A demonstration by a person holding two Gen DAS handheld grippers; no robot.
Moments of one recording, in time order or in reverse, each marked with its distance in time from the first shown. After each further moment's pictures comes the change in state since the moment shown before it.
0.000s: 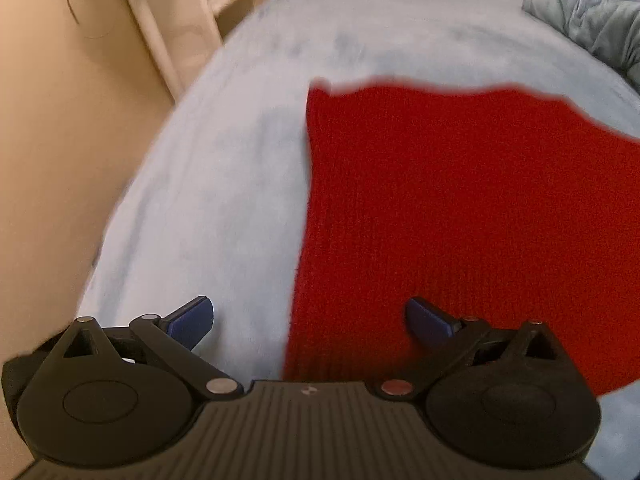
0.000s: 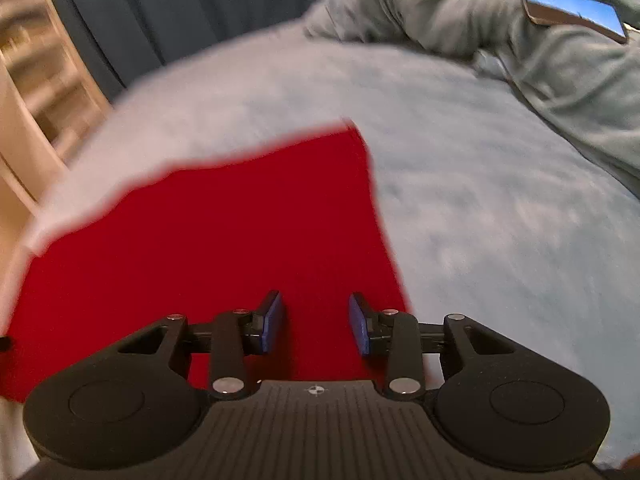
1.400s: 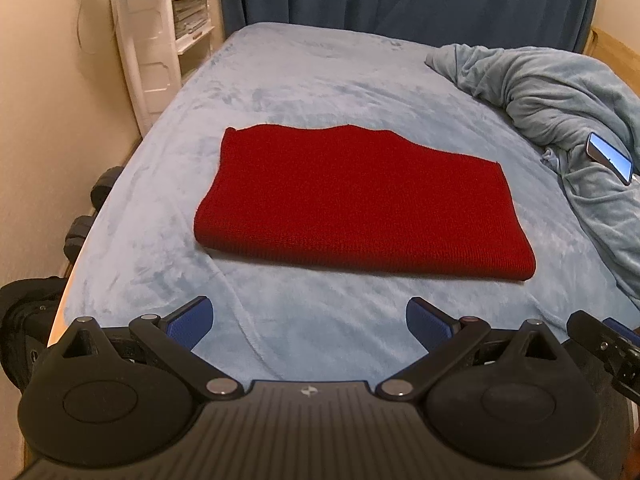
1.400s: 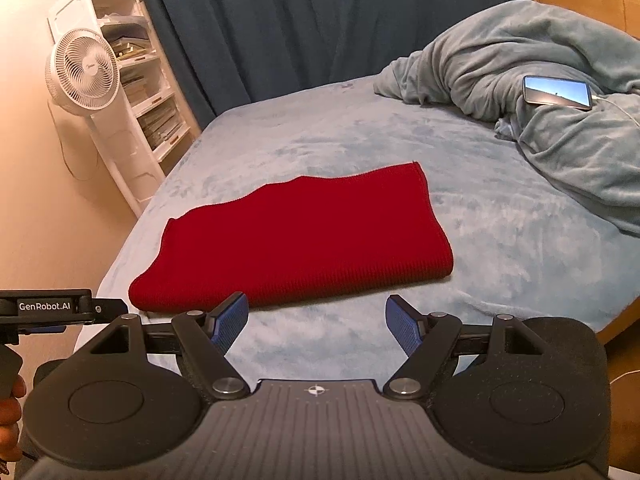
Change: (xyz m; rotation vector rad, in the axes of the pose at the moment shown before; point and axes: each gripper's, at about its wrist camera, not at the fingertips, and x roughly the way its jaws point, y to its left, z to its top) left arm -0.251 -0.063 -0.112 -0.018 -0.128 -0.191; right arm -0.242 0.060 -0.092 -0.090 -0.148 0.179
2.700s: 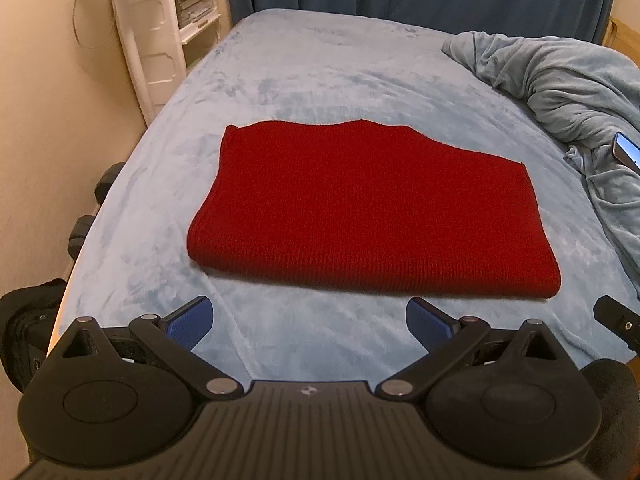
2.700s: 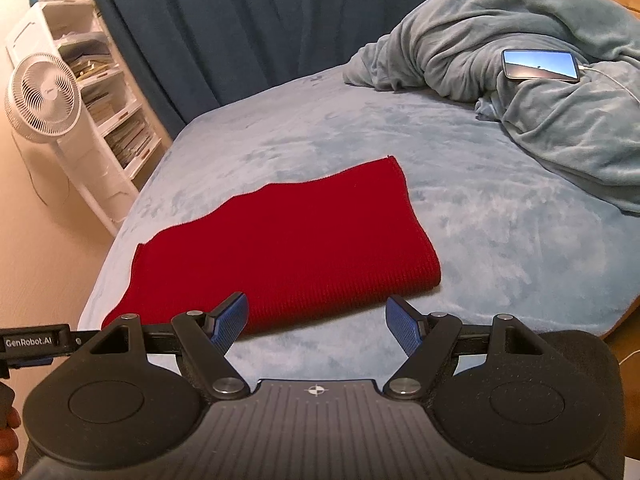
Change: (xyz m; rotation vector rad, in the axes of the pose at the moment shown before) left arm 0.044 -0.011 0.037 -0.010 0.049 0.051; right arm 0.046 -0.026 0.028 0.110 0.015 -0.038
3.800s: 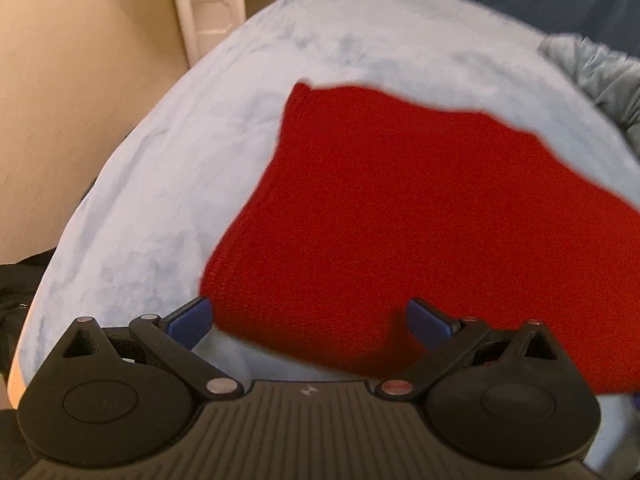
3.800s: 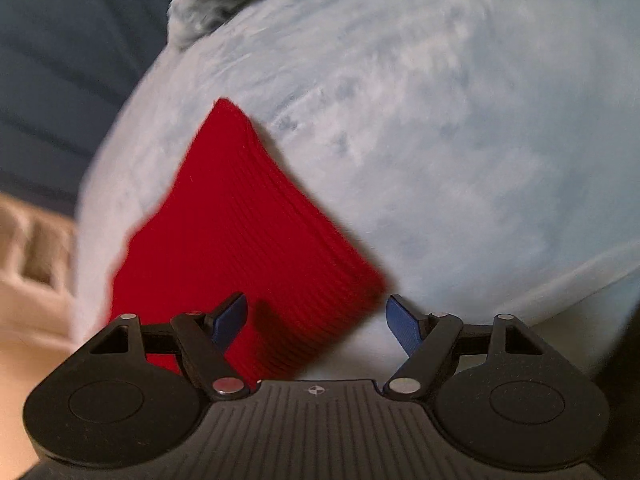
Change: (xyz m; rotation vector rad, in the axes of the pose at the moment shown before) left arm 0.170 0.069 0.038 -0.146 0.104 0.146; right arm 0.184 -0.133 0.003 0.686 0.171 -0.047
